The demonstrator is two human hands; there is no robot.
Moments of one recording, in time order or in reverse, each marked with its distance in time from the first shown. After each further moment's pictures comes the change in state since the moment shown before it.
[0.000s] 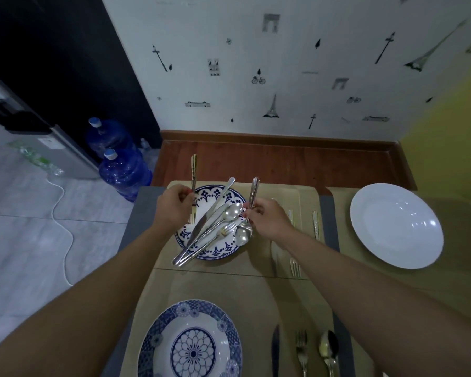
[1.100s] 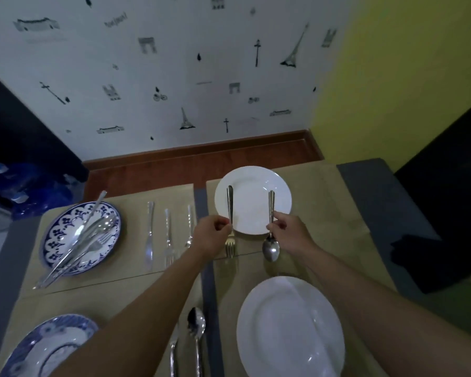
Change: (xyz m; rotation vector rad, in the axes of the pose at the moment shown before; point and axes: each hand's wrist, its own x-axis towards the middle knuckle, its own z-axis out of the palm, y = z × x) left_hand -0.200 0.224 0.264 -0.101 -0.454 0.101; right_hand -0.136 0.222 -0.288 -0.012 0.293 0.070
